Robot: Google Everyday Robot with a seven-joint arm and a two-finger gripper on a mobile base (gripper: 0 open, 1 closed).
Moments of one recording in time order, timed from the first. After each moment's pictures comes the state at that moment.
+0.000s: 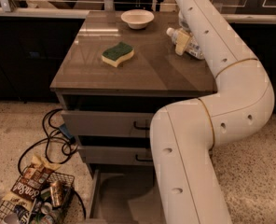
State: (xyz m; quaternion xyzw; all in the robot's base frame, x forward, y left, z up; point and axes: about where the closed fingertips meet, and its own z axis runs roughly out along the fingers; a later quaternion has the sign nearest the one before) arm 0.856 -0.238 0.851 -0.37 0.89 -0.22 0.18
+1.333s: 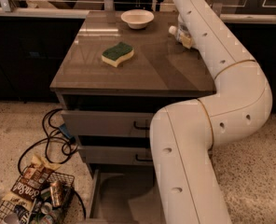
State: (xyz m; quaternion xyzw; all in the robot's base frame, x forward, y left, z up) arm 0.860 -0.239 0.837 -0.37 0.89 -0.22 0.18
